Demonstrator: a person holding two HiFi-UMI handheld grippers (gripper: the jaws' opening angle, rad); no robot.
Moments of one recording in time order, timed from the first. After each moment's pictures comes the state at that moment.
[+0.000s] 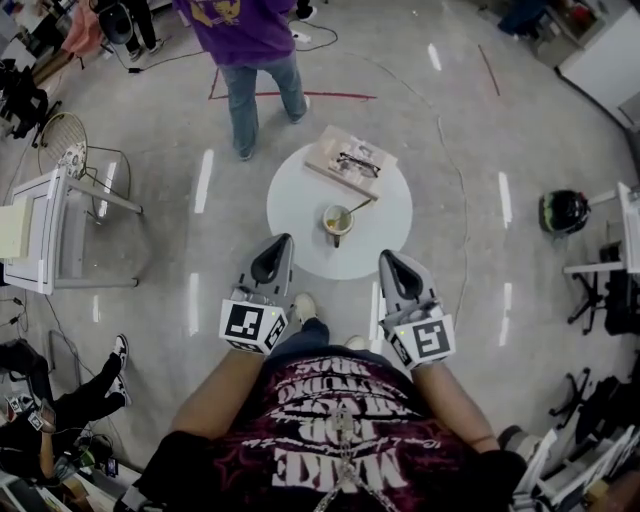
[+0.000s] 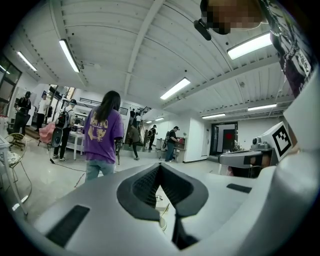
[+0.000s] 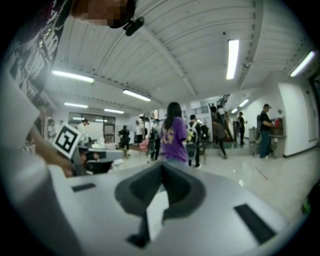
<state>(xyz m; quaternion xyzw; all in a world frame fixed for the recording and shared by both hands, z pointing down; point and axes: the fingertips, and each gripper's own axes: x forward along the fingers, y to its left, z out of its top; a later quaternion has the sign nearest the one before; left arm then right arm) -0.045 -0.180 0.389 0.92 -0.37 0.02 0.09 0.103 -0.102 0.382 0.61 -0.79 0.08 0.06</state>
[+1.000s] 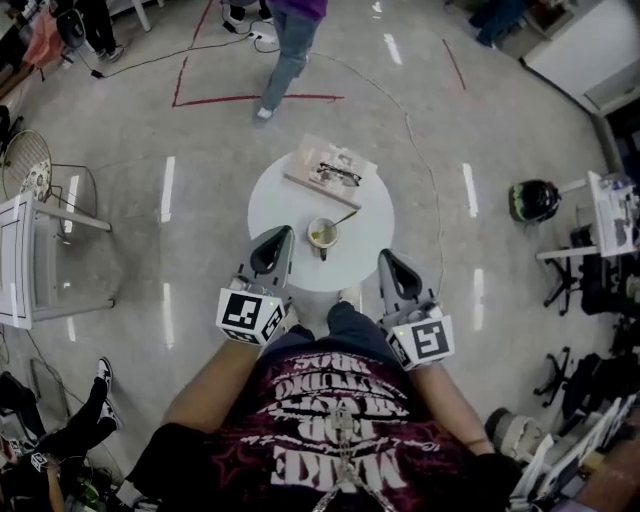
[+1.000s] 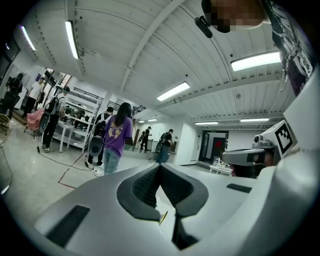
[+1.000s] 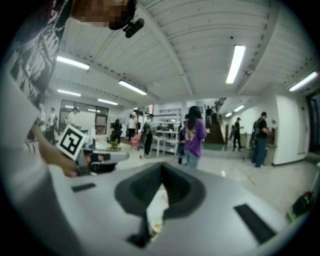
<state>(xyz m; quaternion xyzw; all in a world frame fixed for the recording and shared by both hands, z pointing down) -0.022 -0.240 0.404 0.94 -0.31 -0.01 0.12 0.107 -0.141 0.373 0.64 -0.76 0.06 0.10</state>
